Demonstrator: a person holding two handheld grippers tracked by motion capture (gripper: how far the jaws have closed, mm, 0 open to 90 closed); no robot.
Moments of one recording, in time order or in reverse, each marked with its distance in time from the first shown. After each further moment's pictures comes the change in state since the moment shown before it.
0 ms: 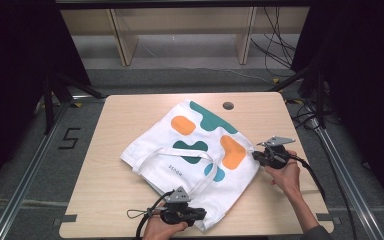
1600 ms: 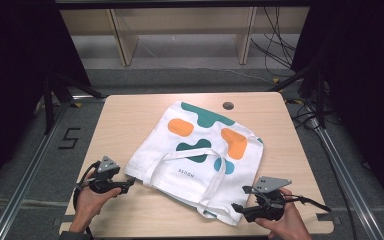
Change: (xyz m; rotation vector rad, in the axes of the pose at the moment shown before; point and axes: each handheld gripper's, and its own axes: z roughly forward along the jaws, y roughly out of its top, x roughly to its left) left arm 0.146 -0.021 -0.155 0.064 0.587 0.000; right arm 0.122 -0.040 -0.080 -0.014 0.307 -0.152
